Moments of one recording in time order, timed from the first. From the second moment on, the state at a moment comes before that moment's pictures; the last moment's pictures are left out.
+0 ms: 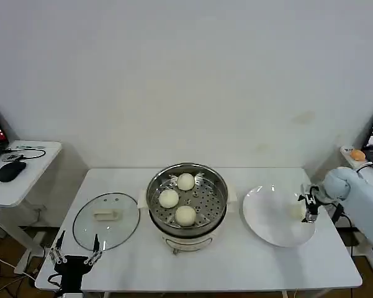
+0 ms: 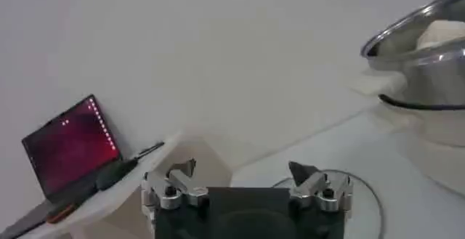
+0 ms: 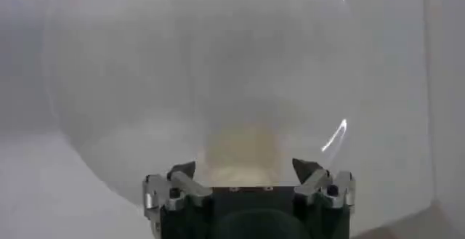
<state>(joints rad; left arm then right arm) 1.78 -1.31 -0.61 -2.14 0.22 0.10 -0.29 -0.19 0.69 -0.51 0.99 -0.29 -0.16 -1.02</state>
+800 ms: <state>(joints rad) 1.79 -1.31 -0.62 -2.14 0.22 0.10 -0.30 -0.14 0.68 -0.56 1.00 -0.27 -0.21 -1.04</state>
